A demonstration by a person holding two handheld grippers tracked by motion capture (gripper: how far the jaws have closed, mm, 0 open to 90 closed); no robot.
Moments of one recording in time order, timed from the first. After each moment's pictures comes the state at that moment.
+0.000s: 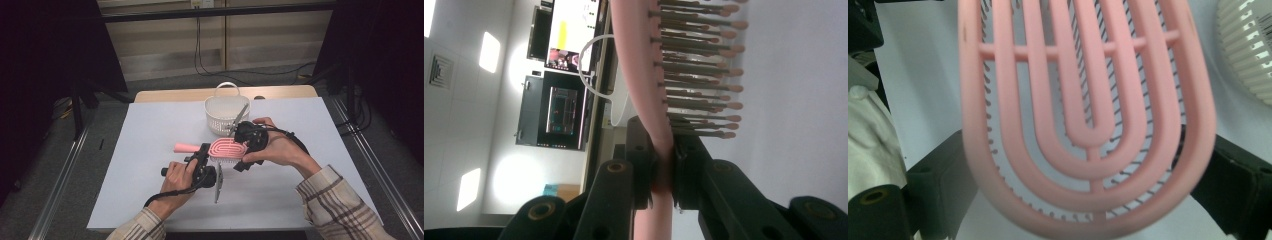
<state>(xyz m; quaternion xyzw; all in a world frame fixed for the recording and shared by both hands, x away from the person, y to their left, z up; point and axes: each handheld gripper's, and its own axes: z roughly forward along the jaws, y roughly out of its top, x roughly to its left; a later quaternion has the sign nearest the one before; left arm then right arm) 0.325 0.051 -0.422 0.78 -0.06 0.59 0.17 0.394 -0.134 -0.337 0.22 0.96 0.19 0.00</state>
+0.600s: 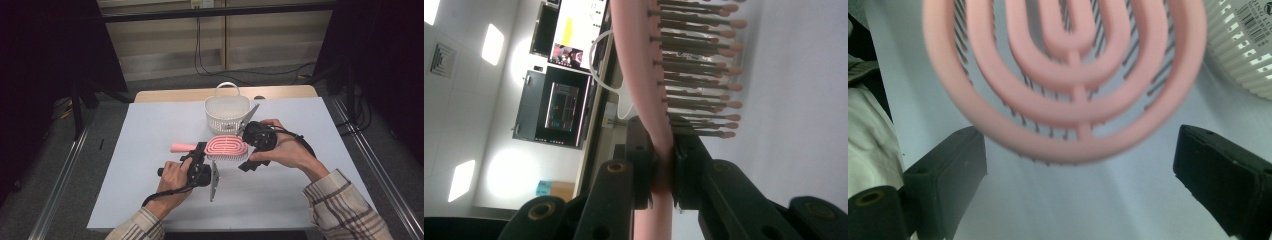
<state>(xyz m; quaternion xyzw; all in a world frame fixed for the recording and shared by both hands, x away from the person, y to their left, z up) 0.325 0.064 -0.414 0.78 -0.03 0.60 0.20 0.387 -0.152 -0.336 0.23 0.95 0.21 0.01</state>
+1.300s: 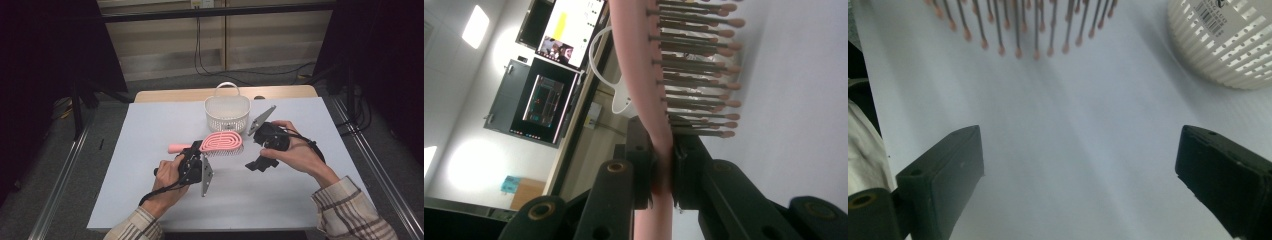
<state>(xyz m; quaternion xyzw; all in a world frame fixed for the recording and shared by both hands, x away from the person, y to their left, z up) 0.331 0.077 -0.403 0.79 0.01 0.55 0.26 0.376 -0.179 -0.338 0.24 0.93 0.26 0.05</state>
